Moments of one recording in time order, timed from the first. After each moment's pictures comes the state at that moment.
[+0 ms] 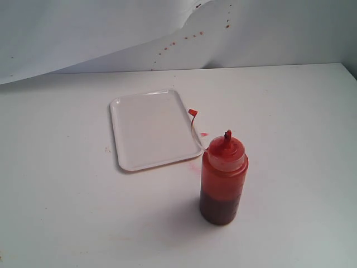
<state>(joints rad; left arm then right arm) 0.01 0.00 -0.39 0.02 0.05 -0.07 0.03 0.00 -0.36 -0.10 -0.19 0.08</state>
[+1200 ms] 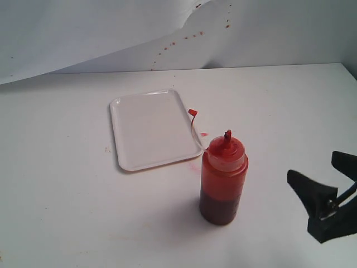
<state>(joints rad) 0.01 0.00 -0.28 0.02 0.15 -0.07 0.27 0.91 -0.08 -0.36 -0.45 0.28</state>
